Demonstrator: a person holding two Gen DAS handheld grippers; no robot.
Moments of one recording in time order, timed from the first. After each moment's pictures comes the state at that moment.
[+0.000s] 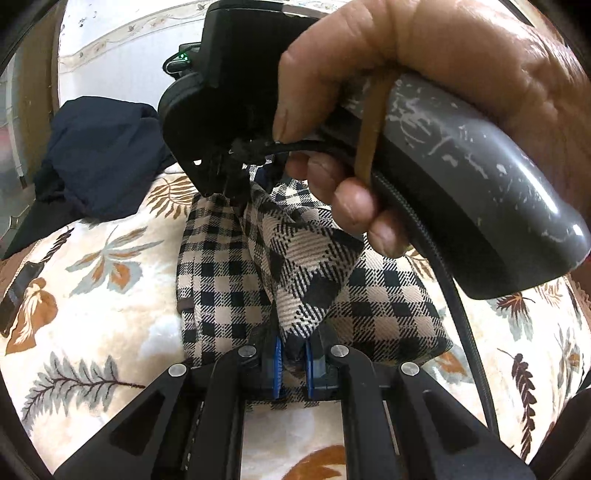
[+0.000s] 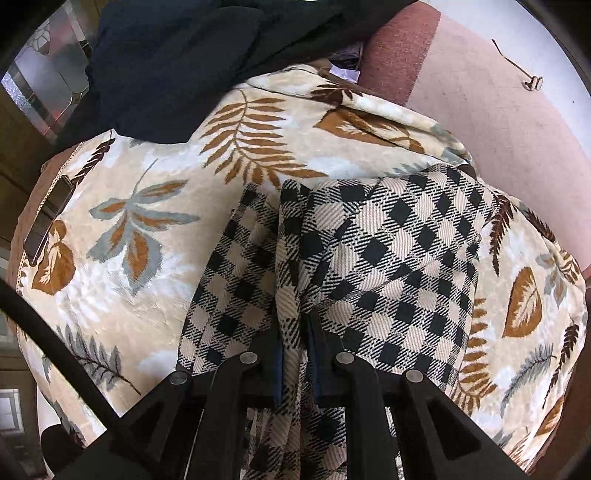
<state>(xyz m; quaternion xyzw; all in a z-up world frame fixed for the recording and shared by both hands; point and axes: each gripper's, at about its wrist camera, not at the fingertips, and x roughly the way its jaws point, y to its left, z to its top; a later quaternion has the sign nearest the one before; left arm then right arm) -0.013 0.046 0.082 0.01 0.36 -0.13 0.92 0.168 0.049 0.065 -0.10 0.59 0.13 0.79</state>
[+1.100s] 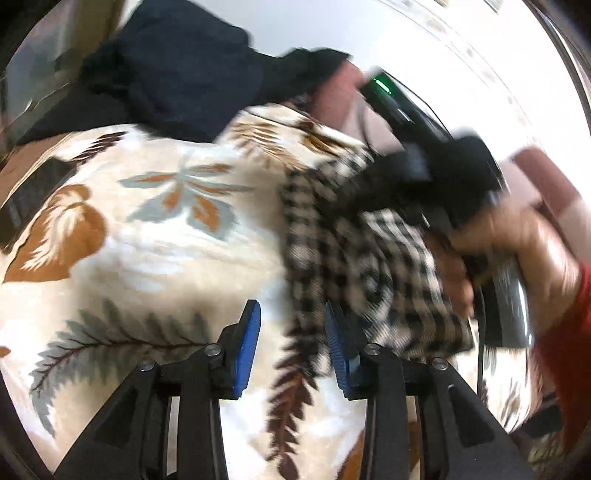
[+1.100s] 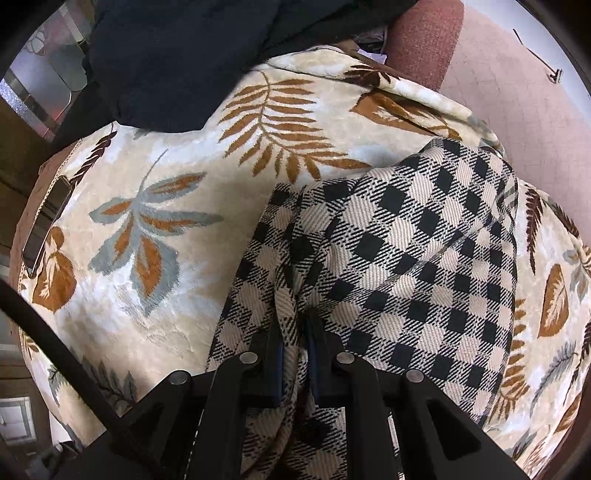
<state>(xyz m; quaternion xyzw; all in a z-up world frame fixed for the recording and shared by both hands) 0.005 0.203 0.088 -0.17 0.45 -0.10 0.87 0.177 0.083 0.032 -0.08 0.61 0.13 0.78</state>
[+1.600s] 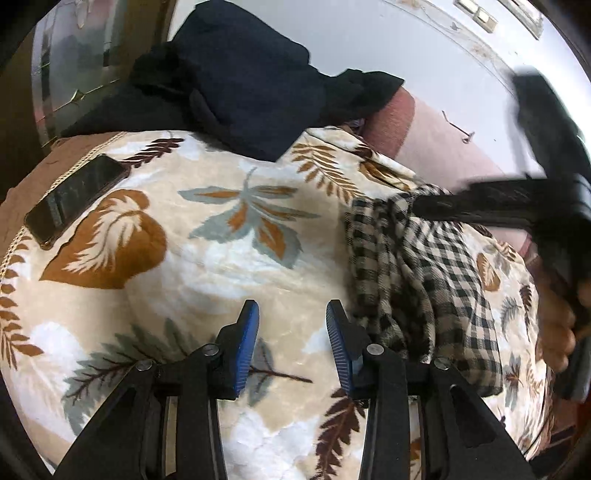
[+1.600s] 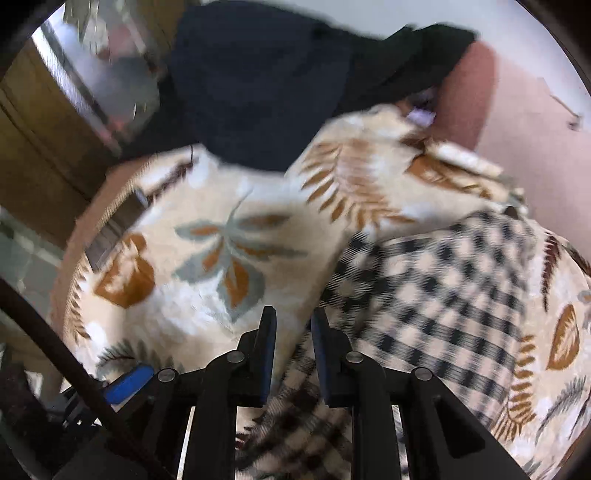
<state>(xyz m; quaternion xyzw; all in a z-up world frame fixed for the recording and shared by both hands) 0.016 0.238 0.090 -0.18 0.44 -0.02 0.88 0.139 0.085 0.105 -0.04 0.53 0.22 0.82</state>
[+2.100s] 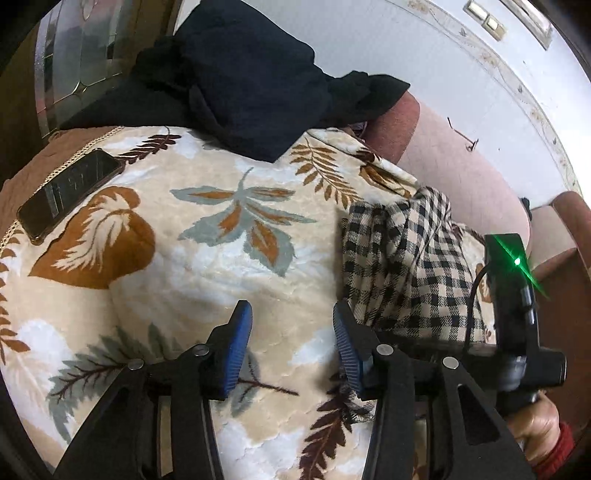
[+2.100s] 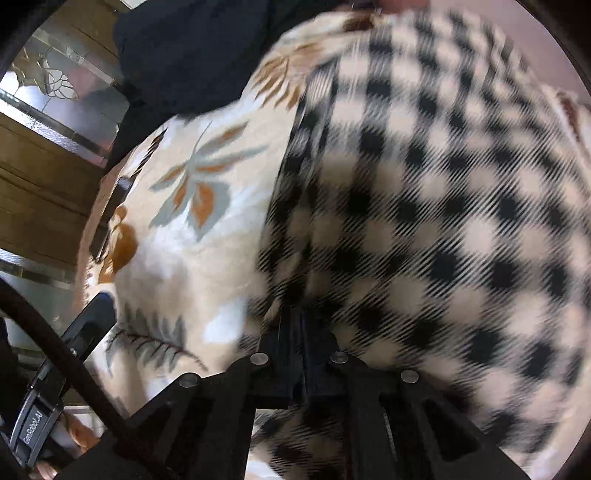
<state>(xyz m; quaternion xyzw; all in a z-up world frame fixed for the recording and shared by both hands) 0.031 0.227 0.083 -0.19 0.44 -0.01 0.88 0.102 0.054 -0.003 0.09 0.62 0.23 0.75</state>
